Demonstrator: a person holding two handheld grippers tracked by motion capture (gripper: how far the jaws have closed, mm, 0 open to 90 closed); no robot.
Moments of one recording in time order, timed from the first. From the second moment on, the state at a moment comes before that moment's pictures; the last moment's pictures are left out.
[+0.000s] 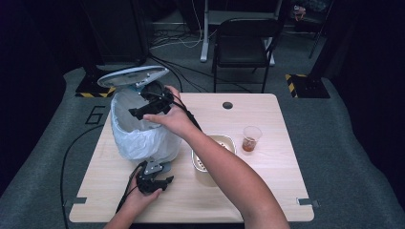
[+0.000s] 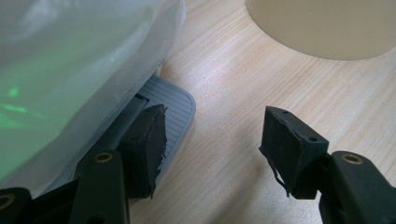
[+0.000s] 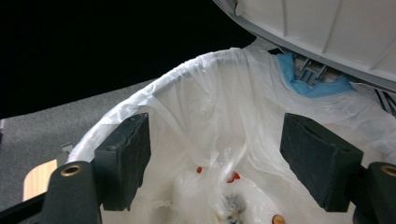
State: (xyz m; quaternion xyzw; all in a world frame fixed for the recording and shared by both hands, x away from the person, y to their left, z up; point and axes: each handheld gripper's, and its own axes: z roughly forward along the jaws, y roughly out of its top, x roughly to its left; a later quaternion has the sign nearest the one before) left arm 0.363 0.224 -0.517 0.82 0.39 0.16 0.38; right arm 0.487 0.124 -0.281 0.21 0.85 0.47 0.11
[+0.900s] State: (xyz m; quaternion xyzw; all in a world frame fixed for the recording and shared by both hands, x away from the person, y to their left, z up) left arm 0.364 0.224 -0.517 0.83 0.38 0.16 0.38; right arm 0.449 -0.025 -0.277 0.23 0.83 0.47 0.19
